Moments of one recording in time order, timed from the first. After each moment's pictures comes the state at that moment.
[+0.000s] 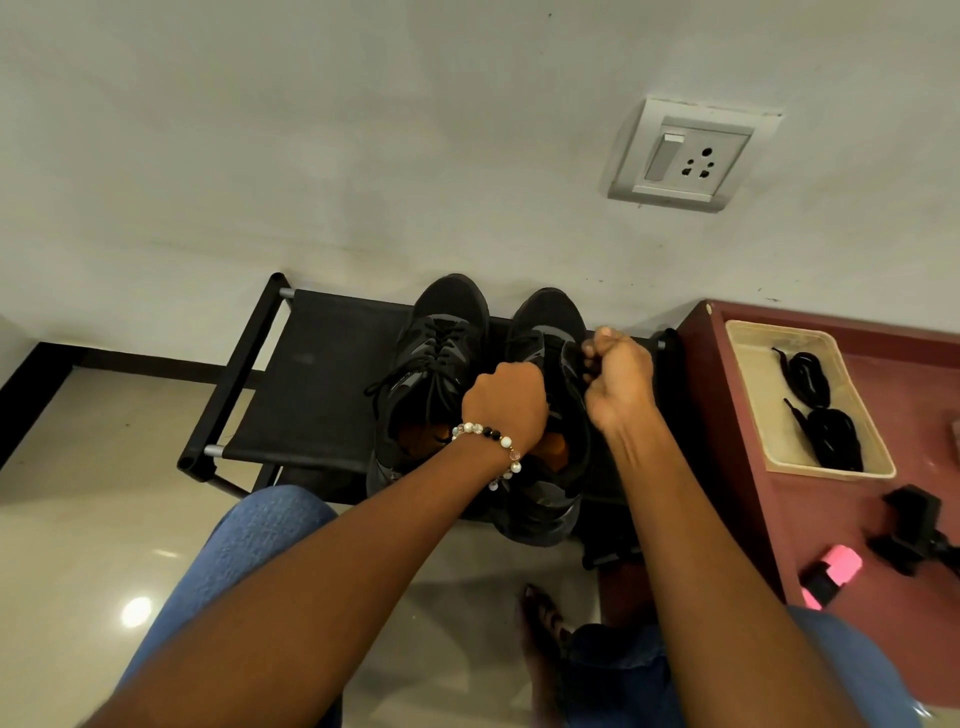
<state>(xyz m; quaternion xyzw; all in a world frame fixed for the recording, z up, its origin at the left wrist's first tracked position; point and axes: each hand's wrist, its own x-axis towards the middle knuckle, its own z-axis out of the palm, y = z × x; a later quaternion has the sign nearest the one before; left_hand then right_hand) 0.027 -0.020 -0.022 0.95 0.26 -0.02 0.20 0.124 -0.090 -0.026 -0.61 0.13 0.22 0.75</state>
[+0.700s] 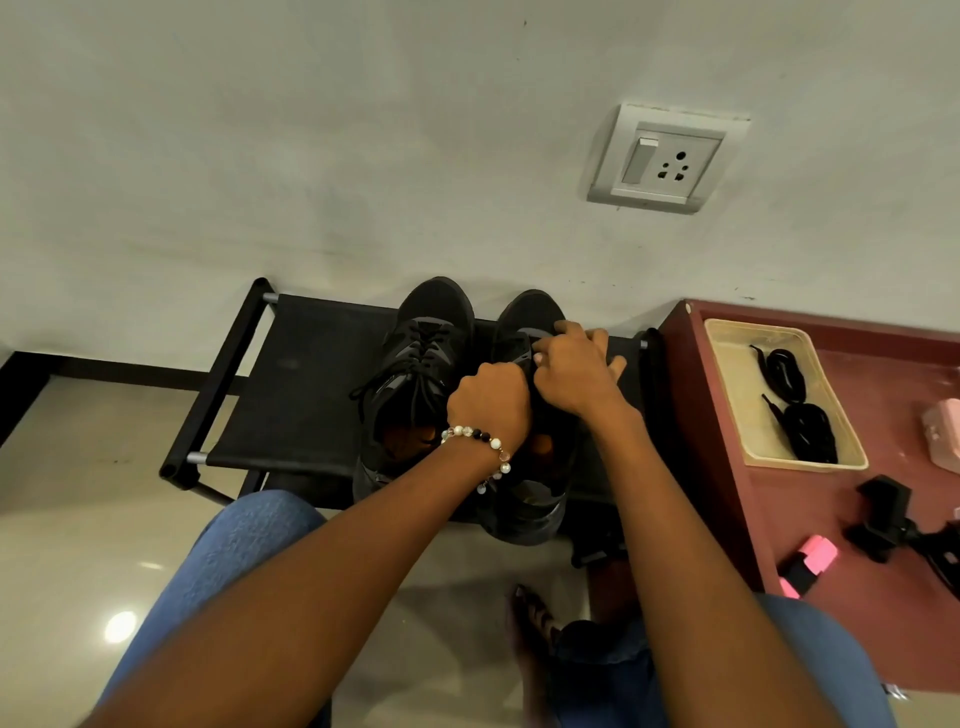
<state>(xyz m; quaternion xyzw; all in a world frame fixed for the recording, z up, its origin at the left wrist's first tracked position) 0.029 -0.021 -0.025 0.94 0.28 -0.02 0.17 0.114 -0.085 -0.009 -0.94 -0.26 0.18 0.12</state>
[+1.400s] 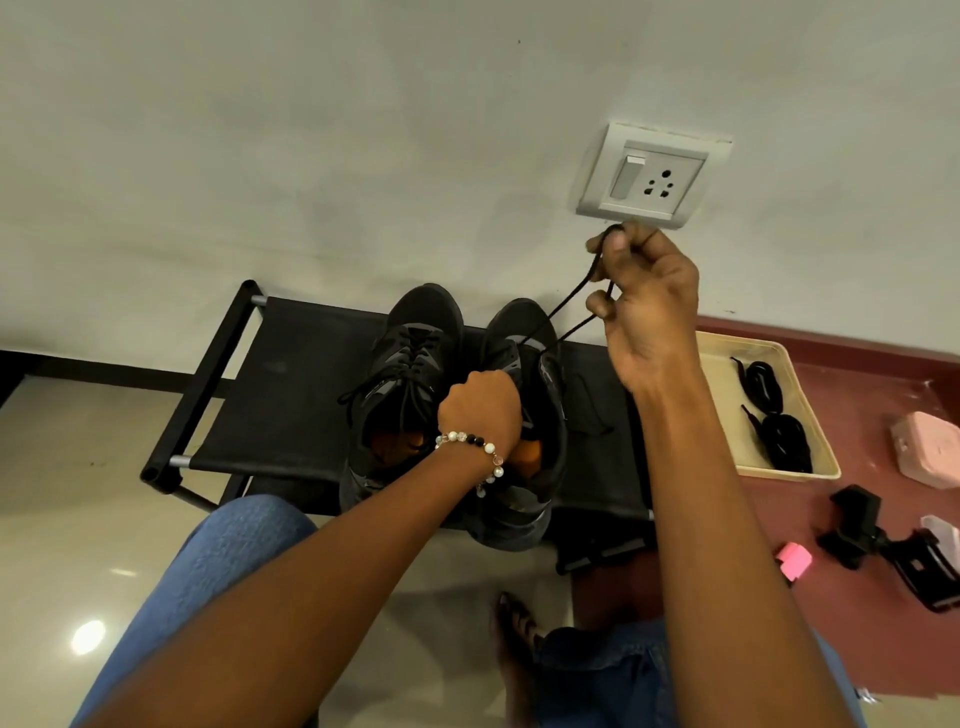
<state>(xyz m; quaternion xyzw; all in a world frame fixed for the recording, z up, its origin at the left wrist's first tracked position) 0.036 -0.026 -0.027 0.93 0.30 -0.02 0.18 0.125 -0.106 0.072 -0.60 -0.16 0.12 0.78</state>
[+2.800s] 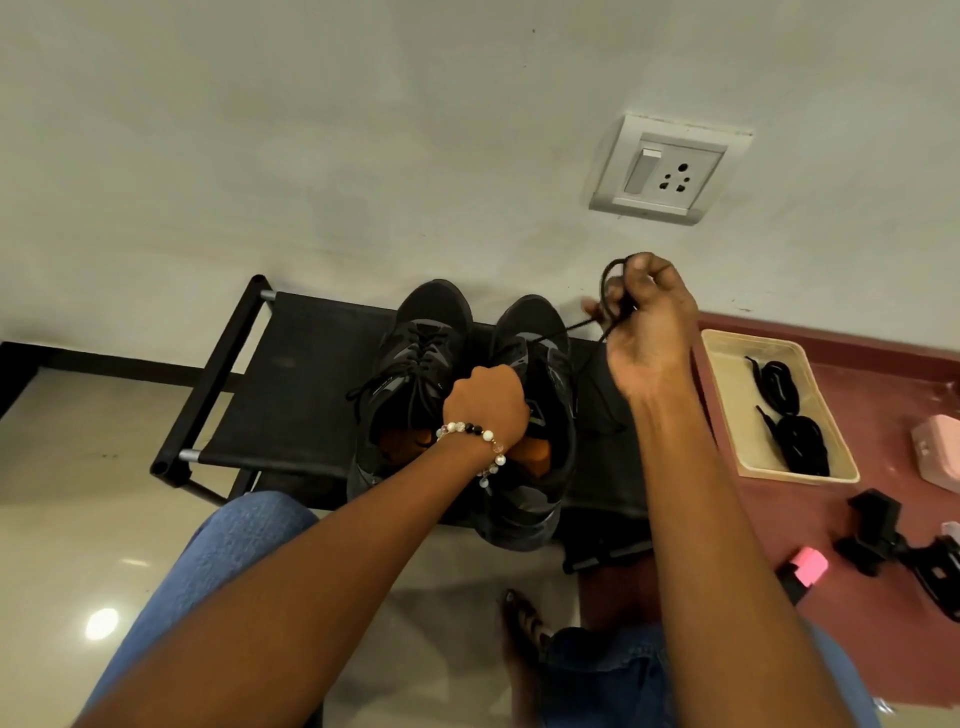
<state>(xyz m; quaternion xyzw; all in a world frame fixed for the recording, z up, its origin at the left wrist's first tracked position) 0.032 -0.014 -0.024 0.93 0.29 -0.05 0.23 0.144 -0.102 0.028 -0.53 -0.06 0.14 0.83</state>
